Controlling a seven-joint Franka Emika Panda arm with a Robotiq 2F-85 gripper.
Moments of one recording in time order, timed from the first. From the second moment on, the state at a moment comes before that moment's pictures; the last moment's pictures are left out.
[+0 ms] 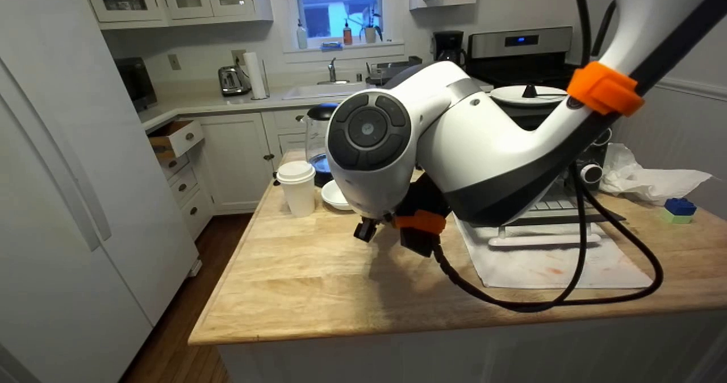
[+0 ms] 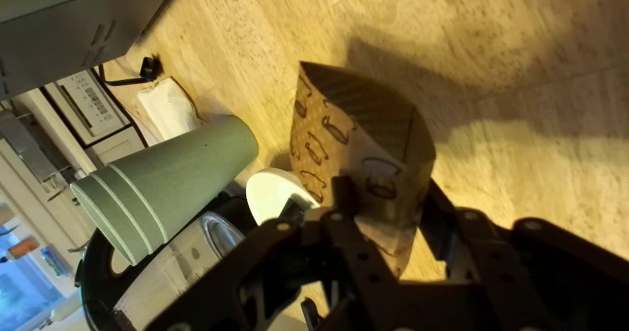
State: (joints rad) arm 0.26 0.53 0.16 -1.92 -1.35 2.34 1.03
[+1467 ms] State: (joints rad) arm -0.16 0.20 0.20 -2.06 0.17 2.29 -0.03
